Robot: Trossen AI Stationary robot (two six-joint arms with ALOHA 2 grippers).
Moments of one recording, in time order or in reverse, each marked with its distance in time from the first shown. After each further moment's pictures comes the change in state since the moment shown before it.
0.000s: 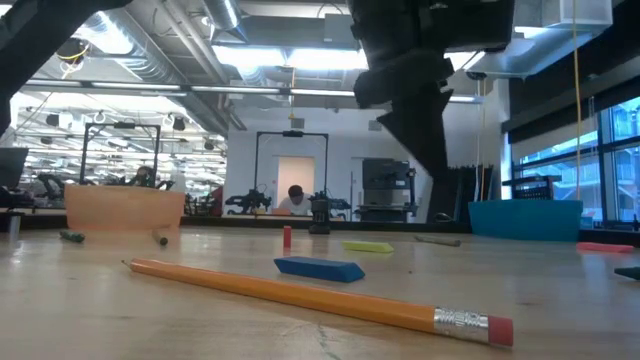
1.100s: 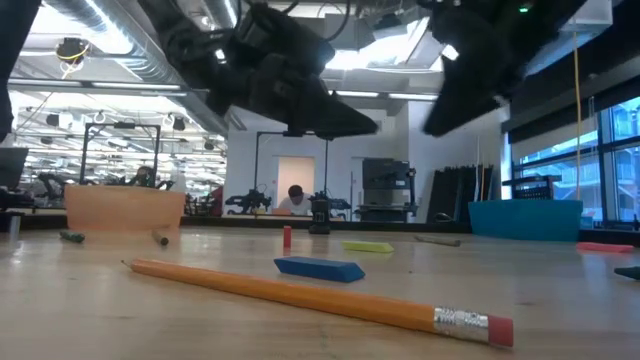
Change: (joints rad) left arm 0.362 -0.597 -1.284 1.481 0.758 0.009; right arm -0.753 -0.200 -0.259 0.656 0.852 -1.368
